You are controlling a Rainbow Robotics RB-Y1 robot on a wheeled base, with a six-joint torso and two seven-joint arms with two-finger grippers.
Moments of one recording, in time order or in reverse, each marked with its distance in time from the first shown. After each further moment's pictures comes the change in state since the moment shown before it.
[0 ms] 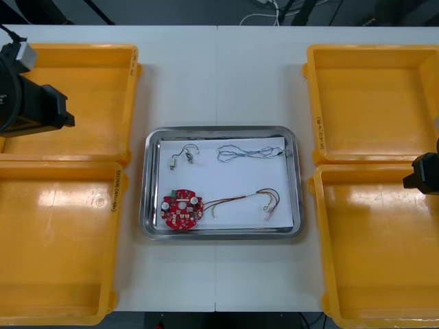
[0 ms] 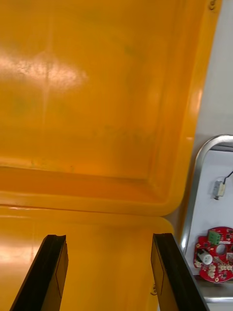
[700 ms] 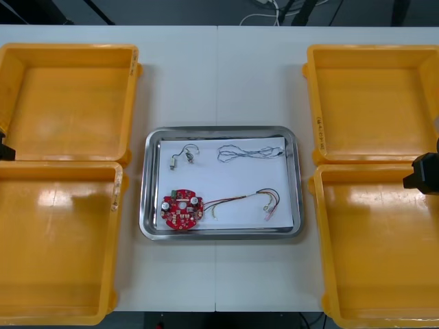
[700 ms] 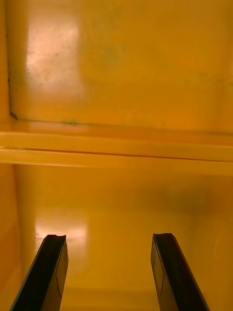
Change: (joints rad) right arm 0.000 0.000 0.000 0.000 0.000 0.000 0.000; left arm 0.229 0.092 0.216 -0.008 0.070 0.000 -0.273
